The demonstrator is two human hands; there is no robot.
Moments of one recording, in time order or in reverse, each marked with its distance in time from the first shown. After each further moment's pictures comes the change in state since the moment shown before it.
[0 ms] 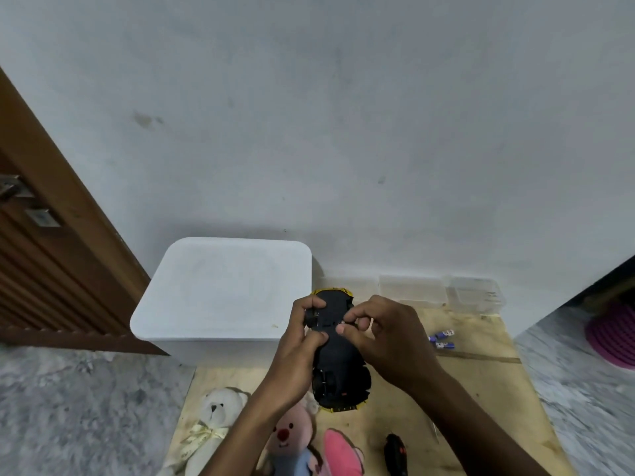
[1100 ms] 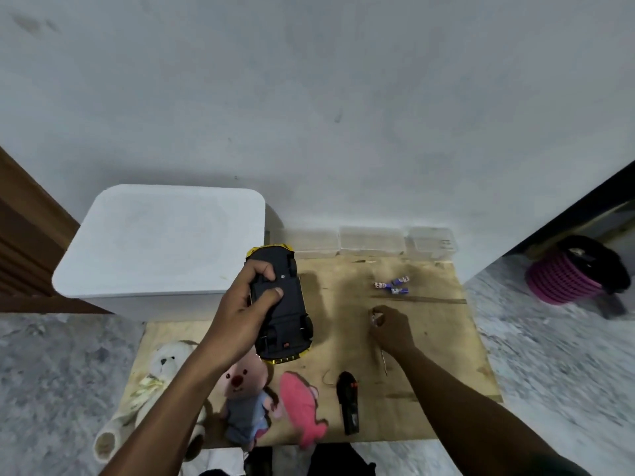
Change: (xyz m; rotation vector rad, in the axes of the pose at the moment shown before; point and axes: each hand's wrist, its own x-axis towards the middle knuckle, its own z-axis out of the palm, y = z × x) left_hand -0.002 -0.019 0.005 0.071 0.041 0.020; right_hand -0.071 0.247 0.065 -0.067 -0.130 0.679
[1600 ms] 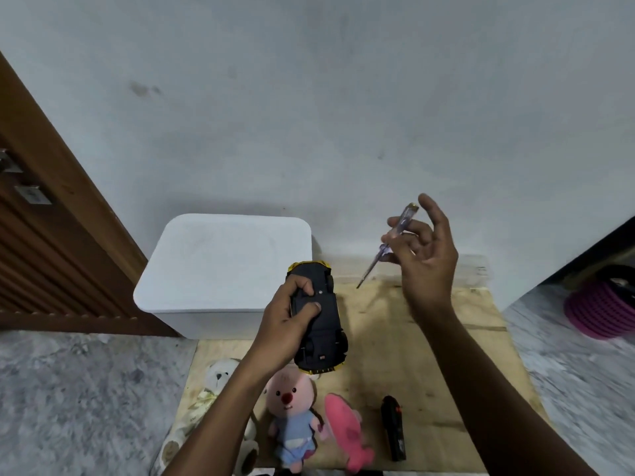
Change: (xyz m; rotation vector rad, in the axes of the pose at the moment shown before) left_hand -0.002 0.007 -0.031 0.034 0.009 0.058; right_hand -0.100 -0.253 -0.104 1.036 0.325 -0.537
